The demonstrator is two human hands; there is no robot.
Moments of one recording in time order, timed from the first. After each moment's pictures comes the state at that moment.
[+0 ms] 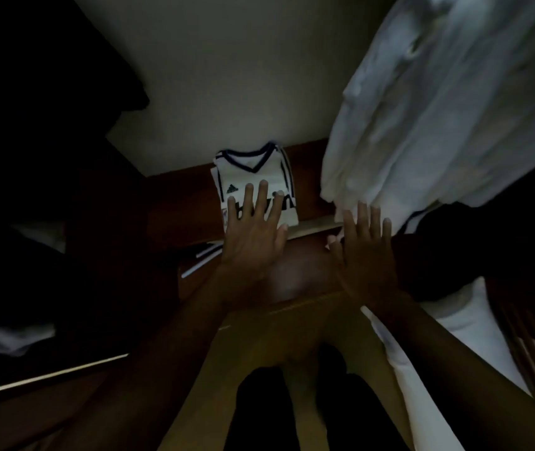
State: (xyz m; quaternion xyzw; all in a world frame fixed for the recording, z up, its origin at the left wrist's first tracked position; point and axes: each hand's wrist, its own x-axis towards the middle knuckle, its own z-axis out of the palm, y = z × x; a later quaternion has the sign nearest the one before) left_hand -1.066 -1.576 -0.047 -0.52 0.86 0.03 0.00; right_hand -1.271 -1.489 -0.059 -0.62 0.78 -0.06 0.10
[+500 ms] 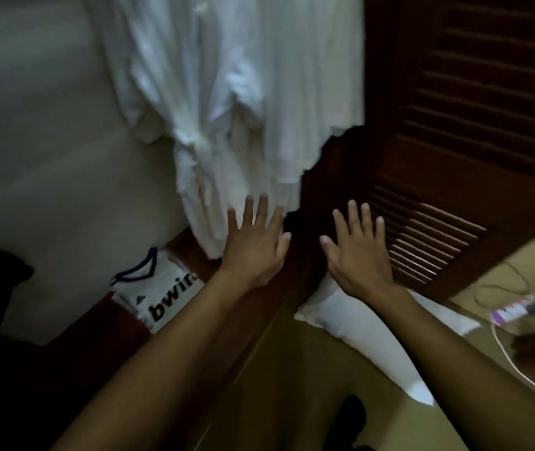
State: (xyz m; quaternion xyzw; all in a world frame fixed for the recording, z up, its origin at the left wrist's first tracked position) left_hand -1.158 -1.426 0.163 -0.15 0.99 0.04 -0.07; right_hand -1.267 -1.235 0.157 -0.34 0.94 -0.08 -0.03
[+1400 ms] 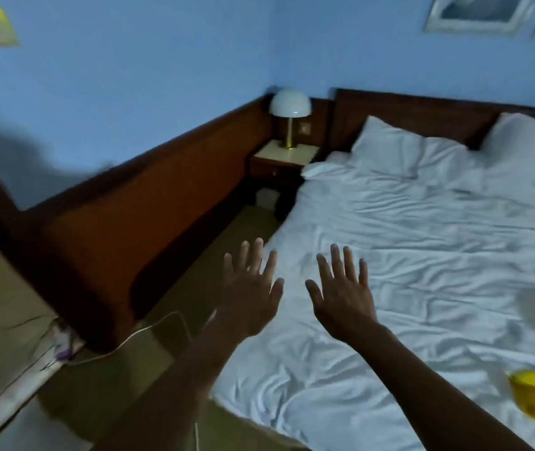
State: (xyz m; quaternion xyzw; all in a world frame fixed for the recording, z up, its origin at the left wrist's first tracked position) left_hand -0.974 -0.518 0.196 0.65 0.75 0.10 -0.02; right_hand -0.785 -0.449 0.195 0.51 0.86 0.00 -0.09
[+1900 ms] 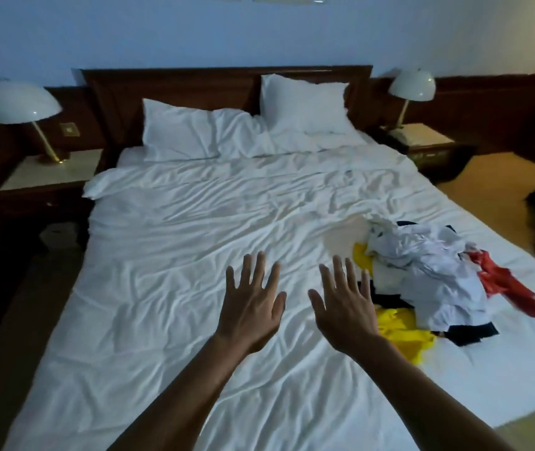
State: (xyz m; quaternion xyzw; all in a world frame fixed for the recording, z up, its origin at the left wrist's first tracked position) left_hand -0.636 -0.241 0.148 0.88 0.47 0.07 0.05; right_hand -0.444 -0.303 0.145 0.78 0.63 0.01 -0.06
